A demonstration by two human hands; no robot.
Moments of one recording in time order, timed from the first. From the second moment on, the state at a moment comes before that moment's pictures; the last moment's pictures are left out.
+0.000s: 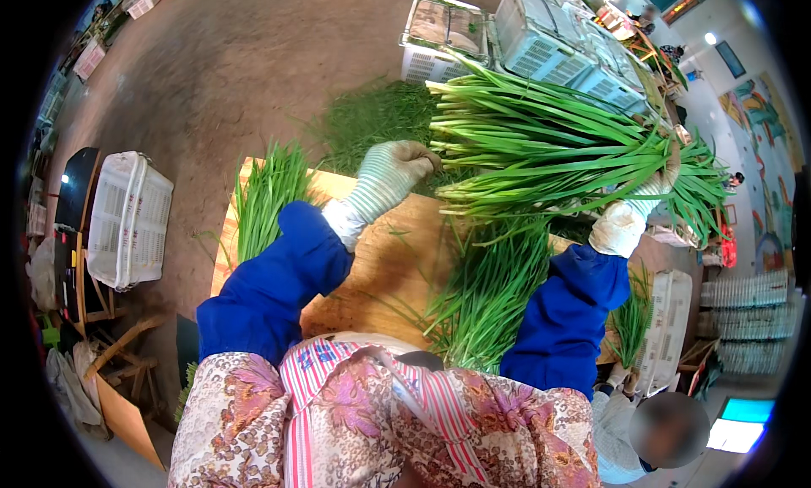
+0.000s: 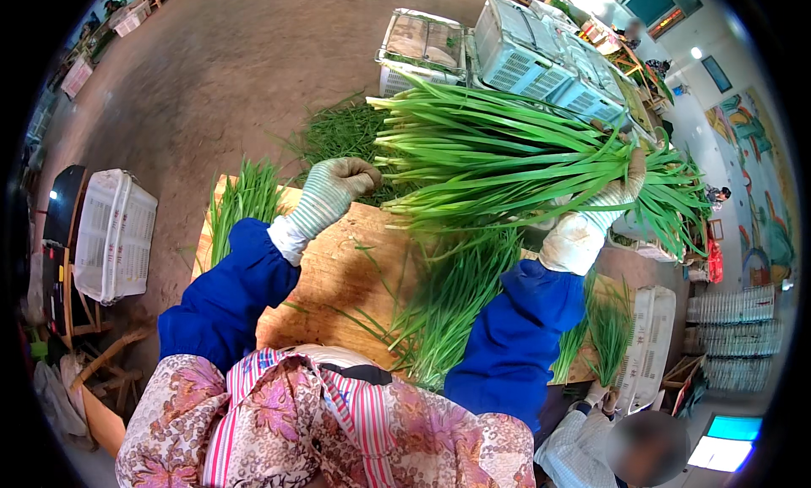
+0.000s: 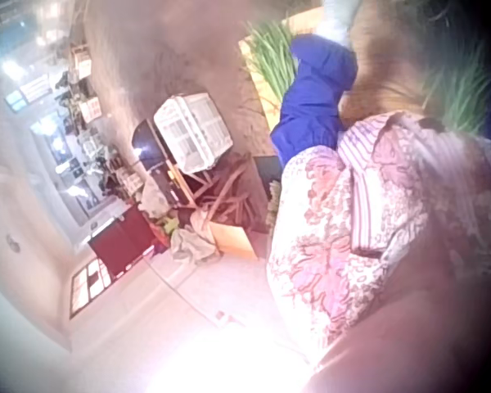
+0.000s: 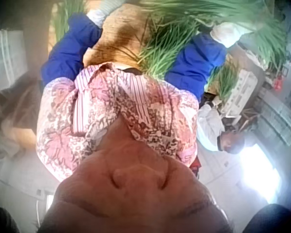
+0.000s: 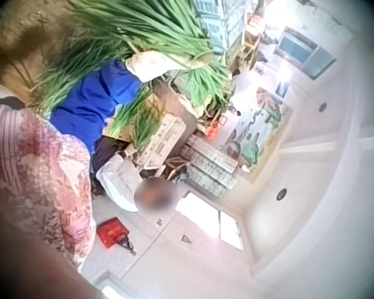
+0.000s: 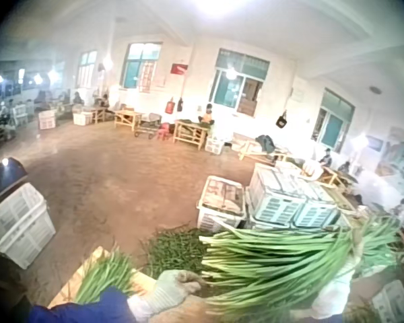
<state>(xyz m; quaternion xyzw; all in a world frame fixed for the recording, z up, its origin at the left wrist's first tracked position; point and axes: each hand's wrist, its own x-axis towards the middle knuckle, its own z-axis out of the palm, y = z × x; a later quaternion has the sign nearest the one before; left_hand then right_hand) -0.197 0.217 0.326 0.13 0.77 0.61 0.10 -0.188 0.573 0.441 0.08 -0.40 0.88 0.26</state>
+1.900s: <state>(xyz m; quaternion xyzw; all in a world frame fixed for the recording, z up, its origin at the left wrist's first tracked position) -0.156 0.276 0.337 0.05 0.43 0.83 0.35 -0.224 0.551 0.466 0.01 -0.37 0.85 0.38</state>
